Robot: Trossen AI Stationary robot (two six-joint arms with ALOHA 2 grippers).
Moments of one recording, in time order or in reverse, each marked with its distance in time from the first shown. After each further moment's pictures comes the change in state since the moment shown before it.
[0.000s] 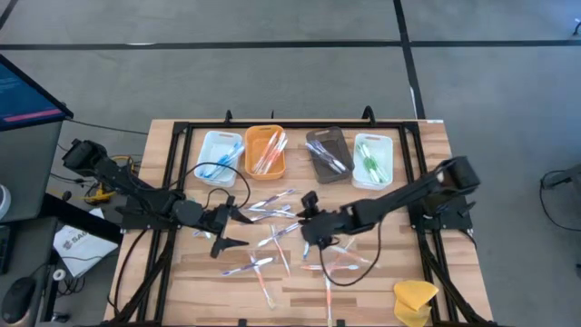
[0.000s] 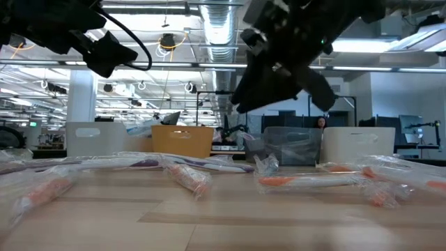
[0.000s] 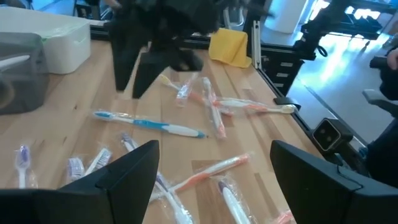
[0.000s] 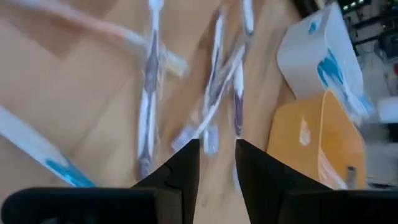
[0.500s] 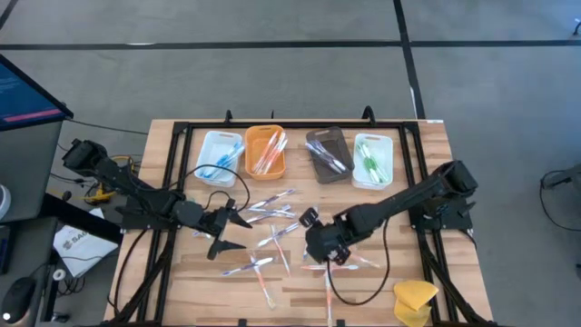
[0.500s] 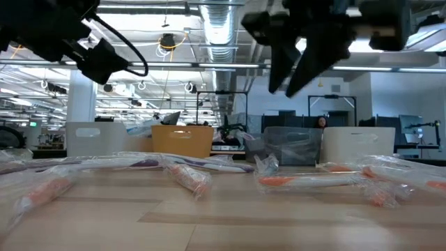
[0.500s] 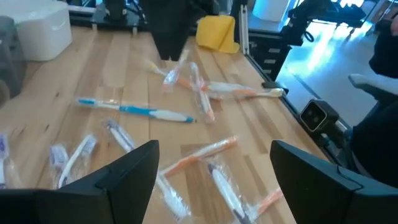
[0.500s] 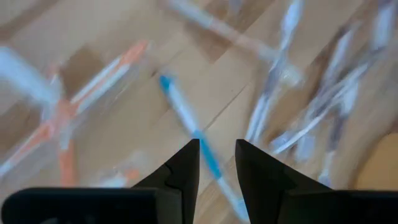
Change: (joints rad) left arm 0.000 0.000 -0.030 -0.001 0.061 0.004; right arm 0.074 0.036 0.297 -0.591 -0.285 0.045
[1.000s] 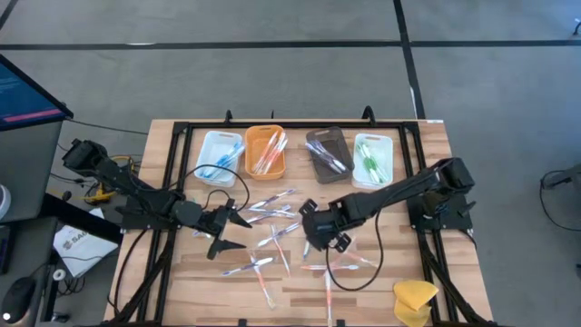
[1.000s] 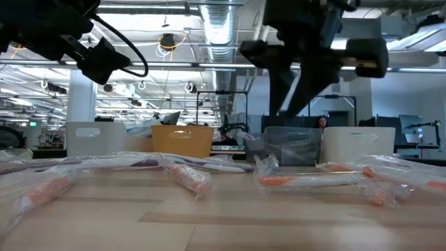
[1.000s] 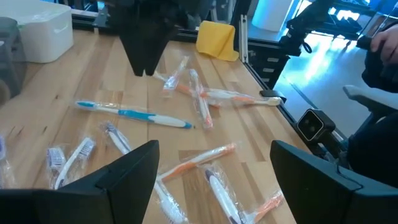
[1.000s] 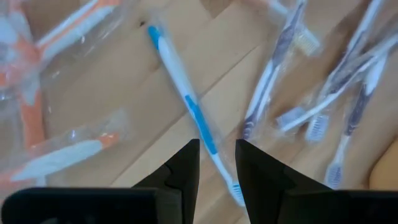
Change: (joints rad) left arm 0.000 0.000 -0.015 0.046 -0.005 -0.027; right arm -0.109 0.004 -0.055 -0.001 -0.071 -0.121
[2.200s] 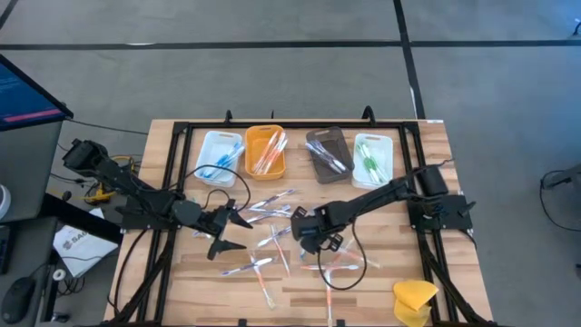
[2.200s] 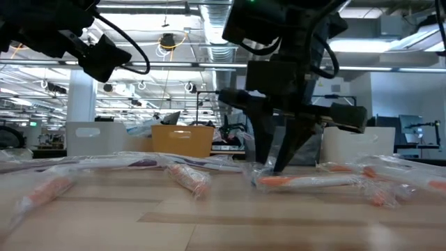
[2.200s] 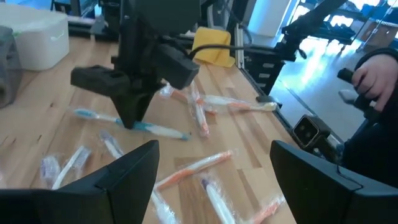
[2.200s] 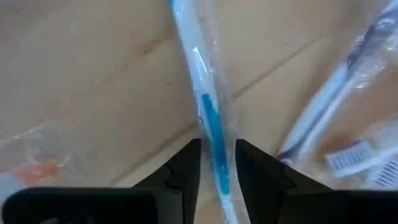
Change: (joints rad) left arm 0.000 0.014 0.001 0.039 0.009 0.008; right arm -0.033 0.225 0.025 0.081 -0.007 -0.157
